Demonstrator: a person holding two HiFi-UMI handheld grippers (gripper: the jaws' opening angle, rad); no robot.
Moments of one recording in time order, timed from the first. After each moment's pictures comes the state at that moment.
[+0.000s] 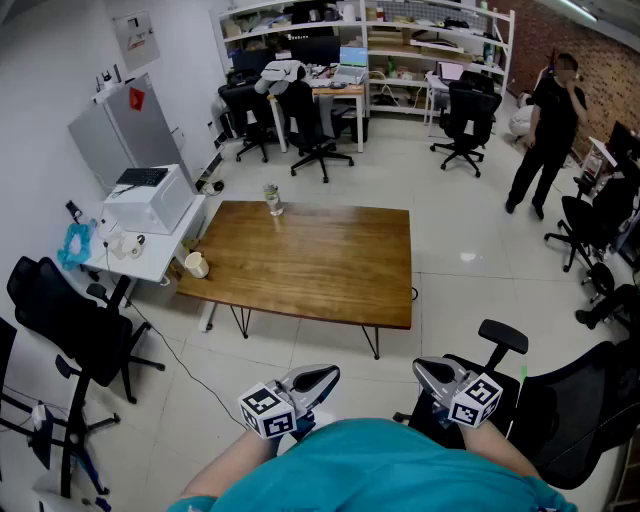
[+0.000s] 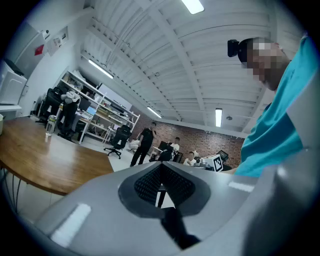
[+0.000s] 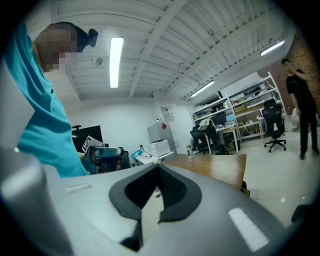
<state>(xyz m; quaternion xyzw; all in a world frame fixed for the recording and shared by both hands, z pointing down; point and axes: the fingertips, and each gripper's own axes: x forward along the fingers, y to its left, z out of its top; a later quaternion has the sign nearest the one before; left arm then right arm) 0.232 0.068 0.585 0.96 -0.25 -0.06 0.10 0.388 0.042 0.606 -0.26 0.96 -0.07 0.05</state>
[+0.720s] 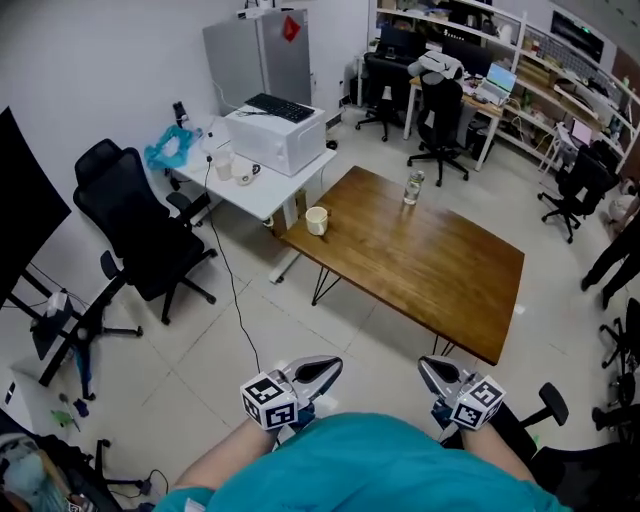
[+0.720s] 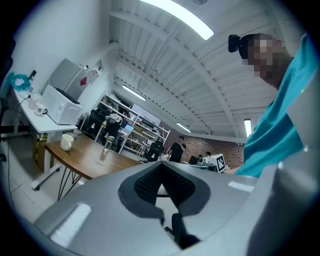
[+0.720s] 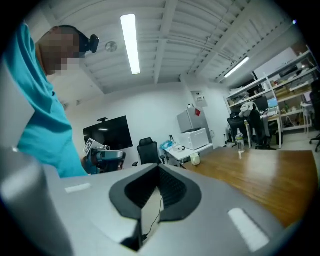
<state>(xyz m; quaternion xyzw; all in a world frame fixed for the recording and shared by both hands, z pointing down) -0.075 0.071 0.589 0.91 -0.38 -0.10 0.10 0.076 0.008 0.594 -0.14 0.99 -0.08 0.03</state>
